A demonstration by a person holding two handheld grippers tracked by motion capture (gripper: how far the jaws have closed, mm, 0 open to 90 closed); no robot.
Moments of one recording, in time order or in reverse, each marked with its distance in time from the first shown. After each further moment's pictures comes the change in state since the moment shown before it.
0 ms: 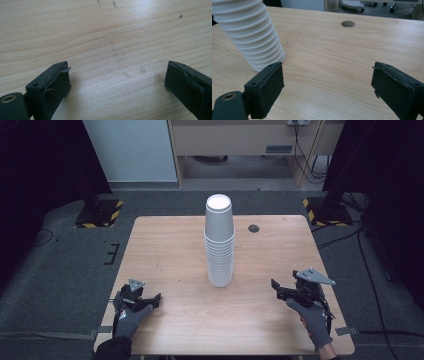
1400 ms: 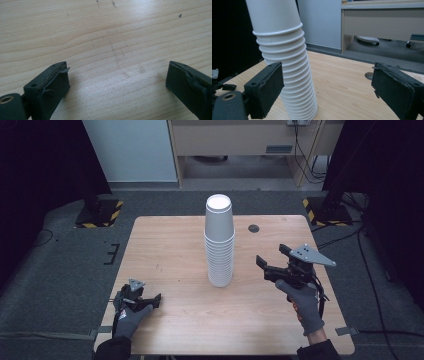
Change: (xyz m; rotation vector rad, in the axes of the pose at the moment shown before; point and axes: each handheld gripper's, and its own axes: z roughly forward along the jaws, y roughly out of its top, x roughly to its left) left arm 0.000 0.000 0.000 0.002 -0.004 0.002; right arm 0.052 0.093 -0.020 -0.214 0.123 -0.028
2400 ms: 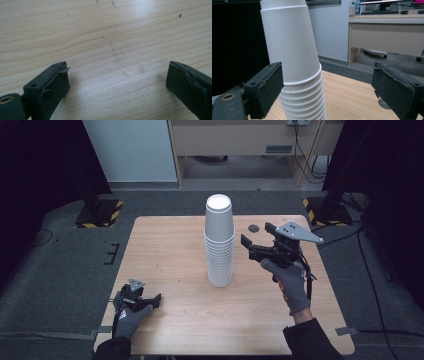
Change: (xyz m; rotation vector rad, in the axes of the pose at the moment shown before) left arm 0.000 0.000 0.000 0.001 -0.001 0.001; right arm 0.024 0.055 0.031 -0.068 0.050 -0.010
